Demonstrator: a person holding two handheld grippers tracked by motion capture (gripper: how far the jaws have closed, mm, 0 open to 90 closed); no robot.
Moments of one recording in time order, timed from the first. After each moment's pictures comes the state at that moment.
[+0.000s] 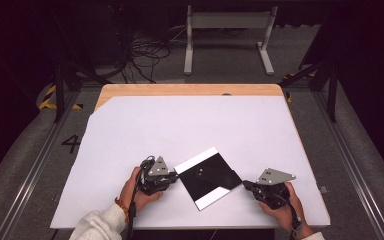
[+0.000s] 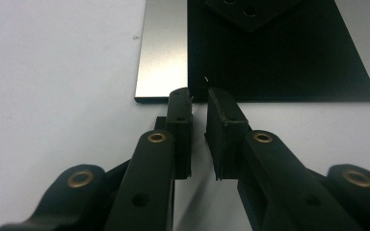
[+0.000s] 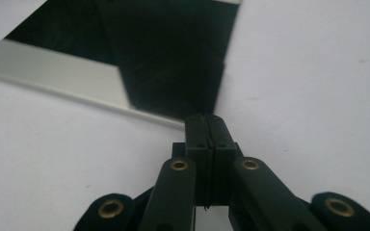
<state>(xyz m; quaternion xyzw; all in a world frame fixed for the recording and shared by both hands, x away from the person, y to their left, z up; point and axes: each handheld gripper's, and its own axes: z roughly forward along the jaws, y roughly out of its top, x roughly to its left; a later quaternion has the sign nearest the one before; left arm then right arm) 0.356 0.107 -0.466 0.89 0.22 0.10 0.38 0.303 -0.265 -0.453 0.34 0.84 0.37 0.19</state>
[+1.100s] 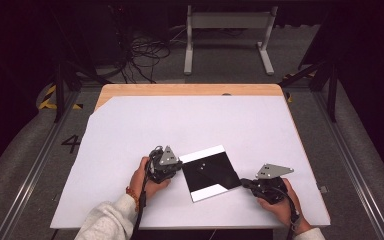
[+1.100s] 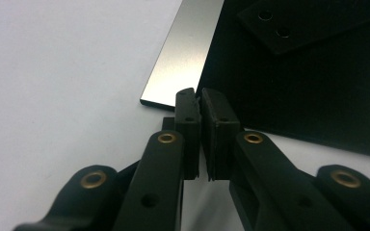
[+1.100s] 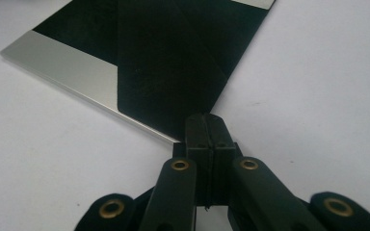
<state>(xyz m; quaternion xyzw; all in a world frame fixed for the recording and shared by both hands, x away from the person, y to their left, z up) 0.390 0.086 -0.465 0.89 0.23 0.14 0.37 0.317 -0.264 -0.458 0.34 0.84 0.38 0.14</state>
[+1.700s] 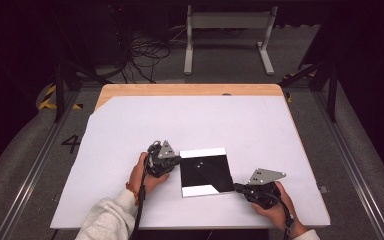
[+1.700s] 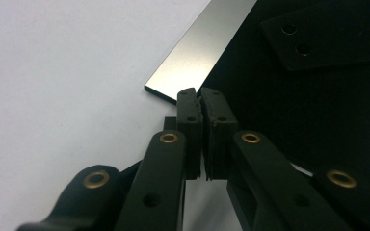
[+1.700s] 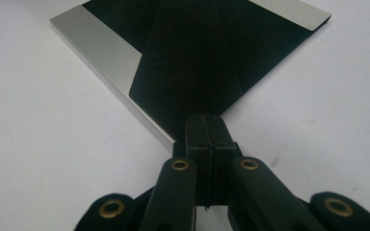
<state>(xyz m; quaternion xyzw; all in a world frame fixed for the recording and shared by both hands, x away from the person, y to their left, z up) 0.401 0.091 -0.464 0.88 0.25 0.14 0.37 0.307 -0.245 -0.460 0.31 0.86 0.39 0.14</state>
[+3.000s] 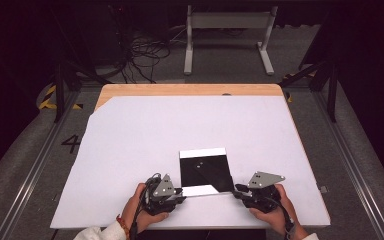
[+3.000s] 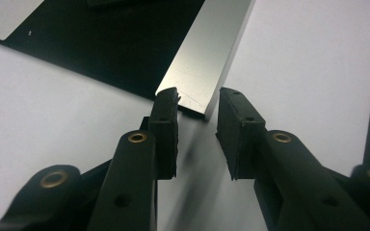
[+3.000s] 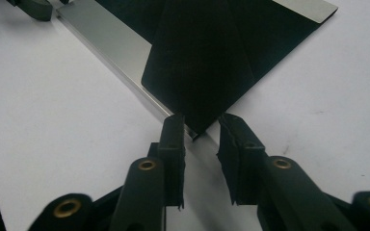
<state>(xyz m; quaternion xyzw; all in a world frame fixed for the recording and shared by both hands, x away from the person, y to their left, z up) 0.307 0.091 -0.465 0.90 0.20 0.08 0.38 0.298 -0.240 -0.457 0.31 0.86 0.37 0.14</state>
